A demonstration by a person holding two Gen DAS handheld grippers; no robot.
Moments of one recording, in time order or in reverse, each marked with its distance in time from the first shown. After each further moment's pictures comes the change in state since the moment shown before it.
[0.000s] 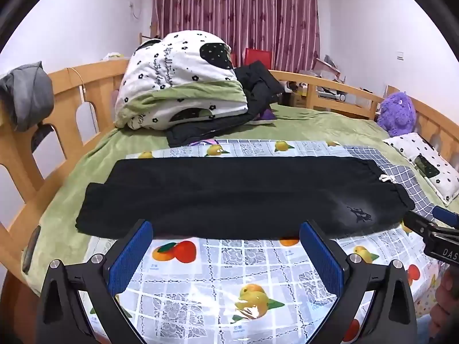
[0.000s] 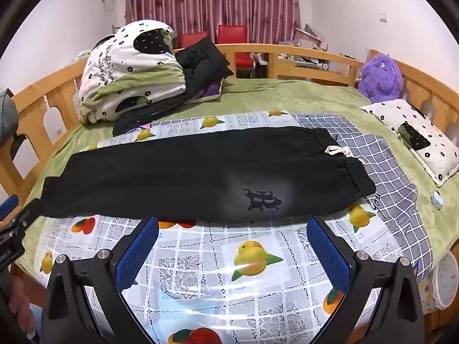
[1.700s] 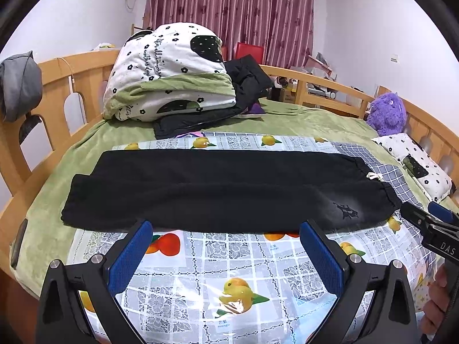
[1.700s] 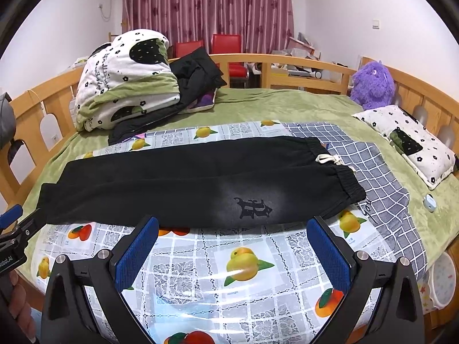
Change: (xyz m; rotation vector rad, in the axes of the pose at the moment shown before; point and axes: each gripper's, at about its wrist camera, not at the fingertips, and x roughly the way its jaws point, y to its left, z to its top) left arm -0.001 -0.008 -0.002 -0.013 0.001 -0.049; right arm -0.011 -0.010 0.002 0.010 -0.047 -0.027
